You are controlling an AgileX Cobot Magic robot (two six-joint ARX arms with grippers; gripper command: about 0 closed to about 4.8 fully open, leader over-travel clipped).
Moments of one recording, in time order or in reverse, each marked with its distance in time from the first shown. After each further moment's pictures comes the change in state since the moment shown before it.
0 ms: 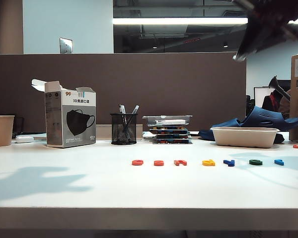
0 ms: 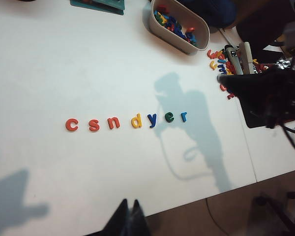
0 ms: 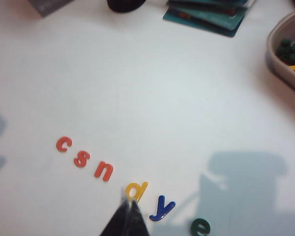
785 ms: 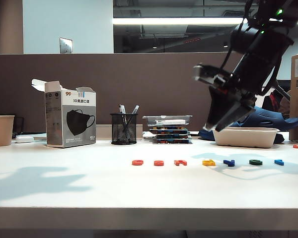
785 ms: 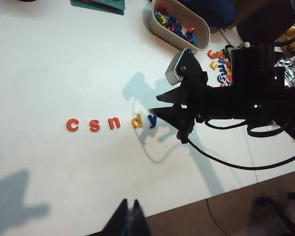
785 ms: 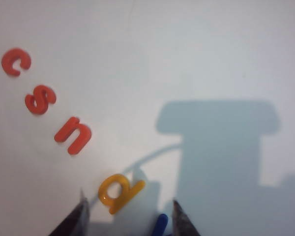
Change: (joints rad) left arm 0.000 0.000 0.000 0.000 -0.005 0.000; right arm 0.113 0.325 0.000 0.035 0.049 -0.321
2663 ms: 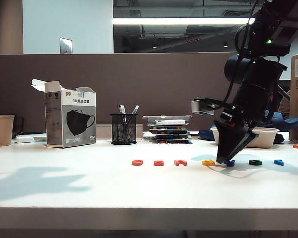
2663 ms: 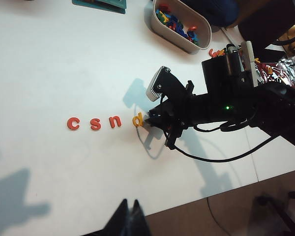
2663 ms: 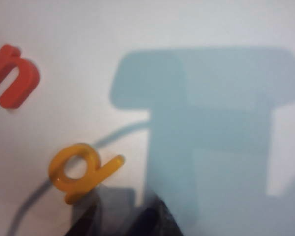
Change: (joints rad) left arm 0.000 0.000 0.000 -0.005 0.000 0.000; right arm 0.011 0.124 0.003 -0.045 0.103 -0.114
